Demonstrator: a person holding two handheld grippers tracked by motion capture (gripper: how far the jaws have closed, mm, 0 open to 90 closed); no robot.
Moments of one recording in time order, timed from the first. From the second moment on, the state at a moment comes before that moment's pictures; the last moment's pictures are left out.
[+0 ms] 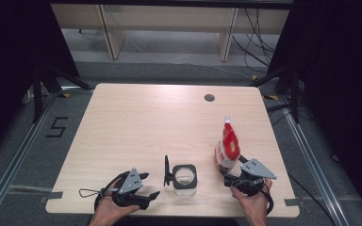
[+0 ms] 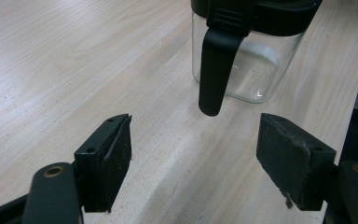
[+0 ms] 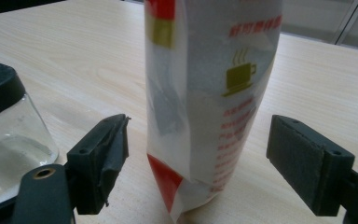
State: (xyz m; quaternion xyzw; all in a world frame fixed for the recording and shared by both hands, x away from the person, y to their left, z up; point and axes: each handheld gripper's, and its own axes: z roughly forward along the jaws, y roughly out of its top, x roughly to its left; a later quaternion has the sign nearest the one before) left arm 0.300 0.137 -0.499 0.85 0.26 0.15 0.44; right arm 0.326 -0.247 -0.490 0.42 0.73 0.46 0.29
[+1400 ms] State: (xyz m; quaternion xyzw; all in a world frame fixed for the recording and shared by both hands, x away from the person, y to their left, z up) left arm 0.299 0.133 -0.501 0.84 0.26 0.14 0.45; right arm 0.356 -0.274 -0.488 0.38 0.75 0.50 0.21
